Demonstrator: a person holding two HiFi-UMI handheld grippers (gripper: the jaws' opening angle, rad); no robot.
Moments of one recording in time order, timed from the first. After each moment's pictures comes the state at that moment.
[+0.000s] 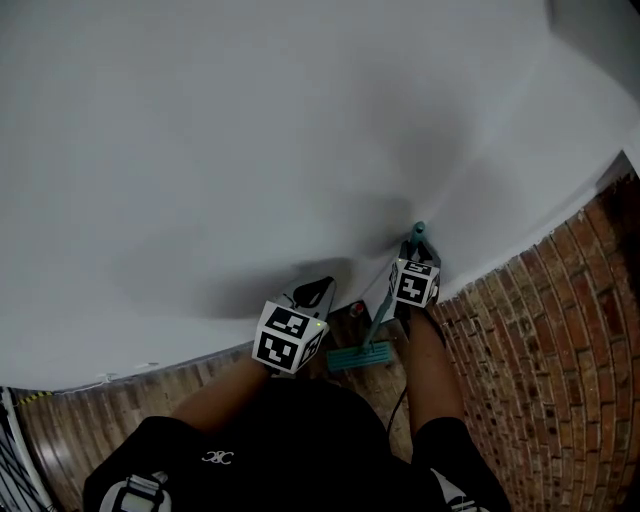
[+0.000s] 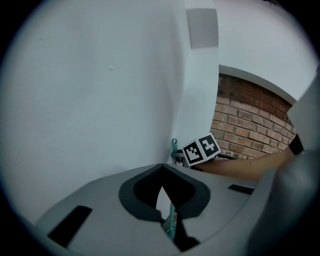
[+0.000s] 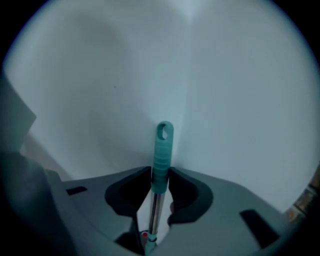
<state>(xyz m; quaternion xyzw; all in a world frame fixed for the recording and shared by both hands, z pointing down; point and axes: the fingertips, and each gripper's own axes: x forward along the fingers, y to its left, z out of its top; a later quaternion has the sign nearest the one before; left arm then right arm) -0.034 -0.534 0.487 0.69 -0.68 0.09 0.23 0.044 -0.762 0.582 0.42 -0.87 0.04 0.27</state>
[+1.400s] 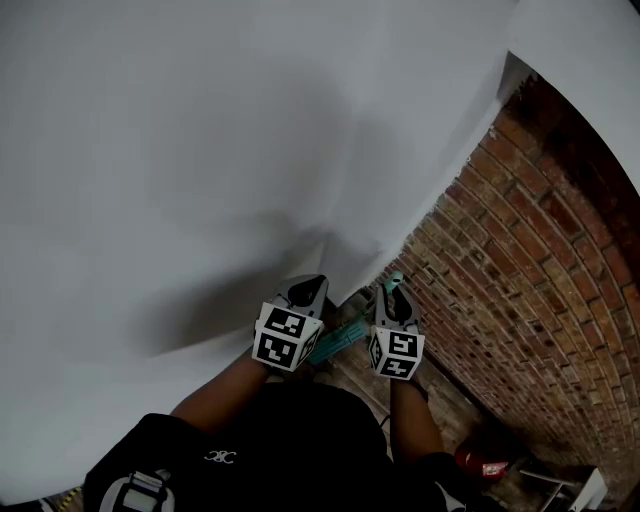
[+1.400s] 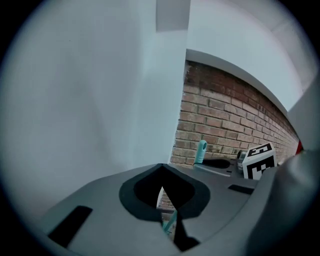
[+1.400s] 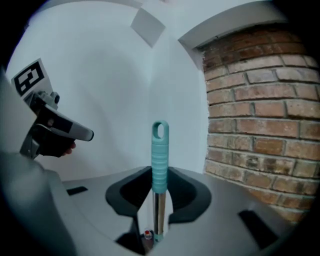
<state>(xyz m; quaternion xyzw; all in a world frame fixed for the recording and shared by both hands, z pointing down) 0.073 -0.586 0.498 0.80 -0.56 0.12 0.20 0.207 -0.630 0.540 0.51 -0.85 0.06 0.15</state>
